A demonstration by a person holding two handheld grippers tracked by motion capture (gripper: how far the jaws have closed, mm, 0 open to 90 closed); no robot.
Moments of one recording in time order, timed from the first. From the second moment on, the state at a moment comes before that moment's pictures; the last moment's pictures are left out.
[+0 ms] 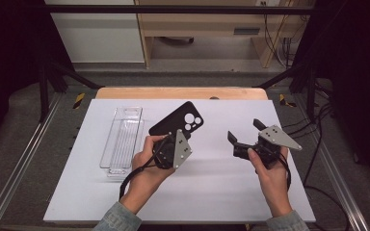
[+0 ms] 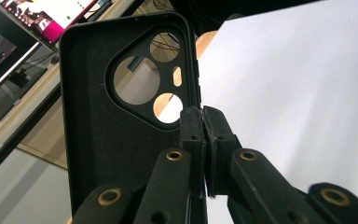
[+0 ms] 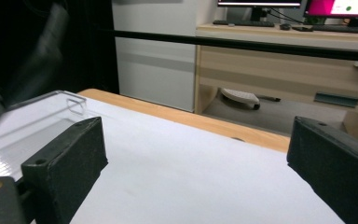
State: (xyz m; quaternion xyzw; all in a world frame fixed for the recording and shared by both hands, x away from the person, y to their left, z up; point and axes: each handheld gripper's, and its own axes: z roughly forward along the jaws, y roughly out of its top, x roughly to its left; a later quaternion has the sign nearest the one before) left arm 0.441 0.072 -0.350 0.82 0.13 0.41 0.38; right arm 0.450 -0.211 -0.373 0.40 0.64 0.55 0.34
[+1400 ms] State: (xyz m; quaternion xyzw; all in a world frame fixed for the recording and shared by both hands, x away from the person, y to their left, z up) left arm 0.441 0.136 -0.310 0.77 0.21 0.45 0.41; right arm 0.419 -0.242 -0.429 0.38 0.65 0.52 0.39
